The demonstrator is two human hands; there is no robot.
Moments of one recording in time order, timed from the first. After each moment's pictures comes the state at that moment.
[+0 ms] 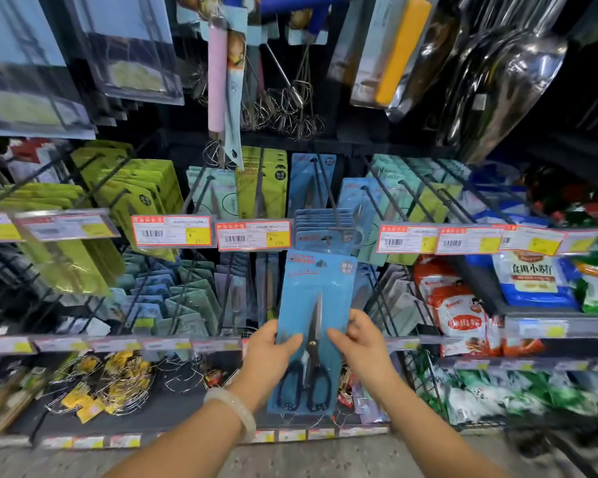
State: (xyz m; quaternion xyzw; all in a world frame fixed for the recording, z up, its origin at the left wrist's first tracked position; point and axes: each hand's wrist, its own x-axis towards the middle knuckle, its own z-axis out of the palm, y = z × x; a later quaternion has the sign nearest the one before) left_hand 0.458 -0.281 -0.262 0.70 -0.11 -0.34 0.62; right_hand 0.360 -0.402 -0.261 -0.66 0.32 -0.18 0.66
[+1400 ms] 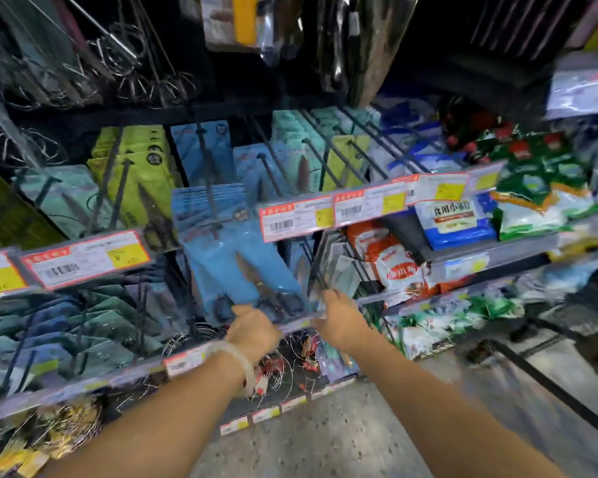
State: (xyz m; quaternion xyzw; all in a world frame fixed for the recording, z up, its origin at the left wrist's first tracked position) left_hand 0.448 -0.410 -0.286 0.91 -0.26 -0.32 0.07; right_hand 0.329 -0.505 -0.294 -0.85 0.44 0.06 0.28
